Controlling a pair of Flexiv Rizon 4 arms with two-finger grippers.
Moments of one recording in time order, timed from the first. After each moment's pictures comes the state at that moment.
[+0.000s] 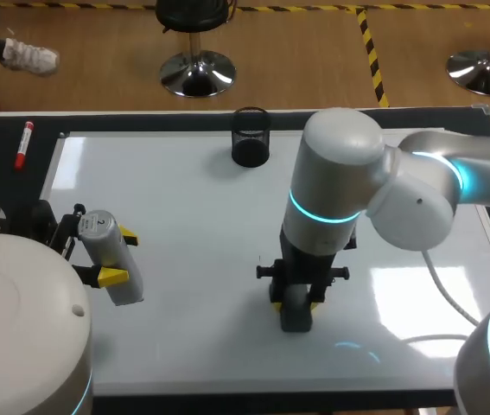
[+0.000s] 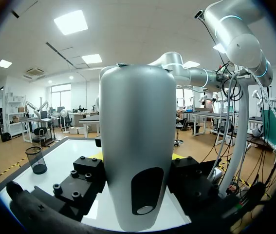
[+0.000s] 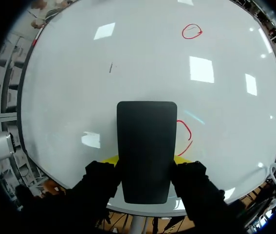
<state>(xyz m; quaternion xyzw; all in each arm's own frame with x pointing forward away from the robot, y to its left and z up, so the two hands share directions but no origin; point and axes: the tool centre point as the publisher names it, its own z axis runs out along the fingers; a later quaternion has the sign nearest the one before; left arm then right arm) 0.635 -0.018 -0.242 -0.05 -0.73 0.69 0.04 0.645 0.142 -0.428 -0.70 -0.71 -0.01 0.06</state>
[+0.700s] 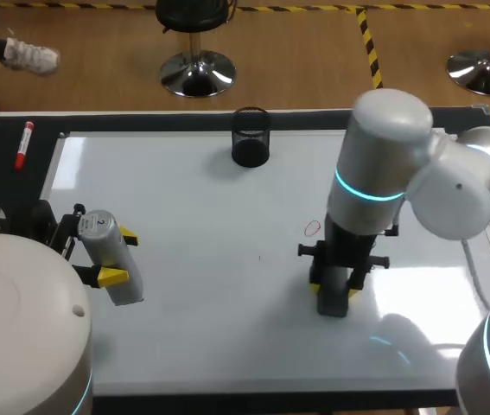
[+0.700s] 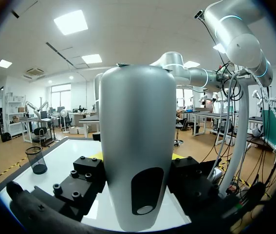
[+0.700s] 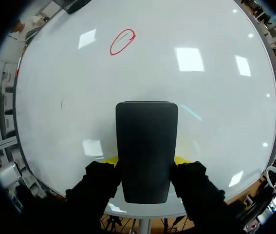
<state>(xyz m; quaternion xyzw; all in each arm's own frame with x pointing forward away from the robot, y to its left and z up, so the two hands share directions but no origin) 0.635 -0.018 -0.242 -0.05 -0.73 0.69 0.04 0.672 0.072 -0.429 -0.75 -0.65 0.01 0.07</state>
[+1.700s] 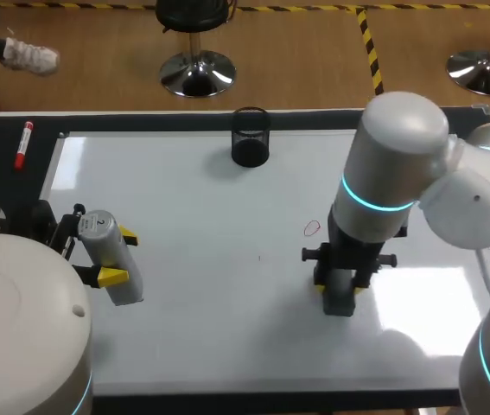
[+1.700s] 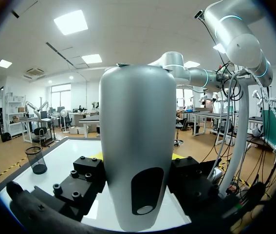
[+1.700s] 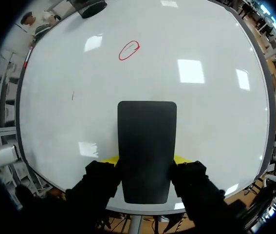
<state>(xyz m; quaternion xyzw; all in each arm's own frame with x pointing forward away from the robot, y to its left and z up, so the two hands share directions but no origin) 0.635 -0.018 -0.242 -0.05 -0.73 0.69 0.04 0.662 0.075 -0.404 -0.72 -0.69 -0.02 0.04</state>
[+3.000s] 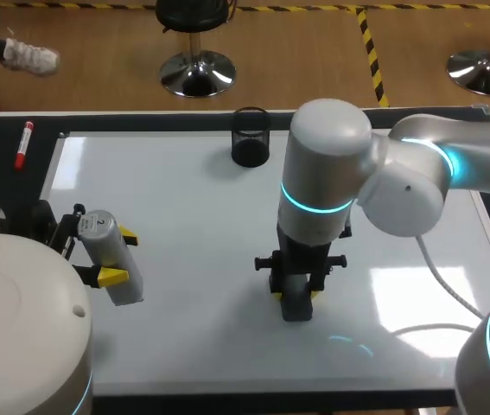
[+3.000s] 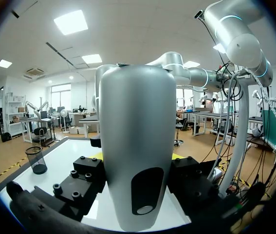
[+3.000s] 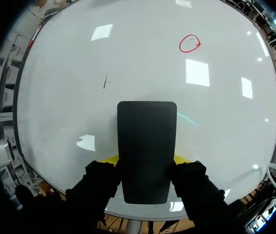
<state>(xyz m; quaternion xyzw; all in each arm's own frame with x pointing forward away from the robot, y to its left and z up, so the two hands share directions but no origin) 0.635 -0.018 -0.241 -0.05 -0.73 0.69 0.04 0.663 0.139 -0.427 -0.69 -0.72 0.00 0.04</state>
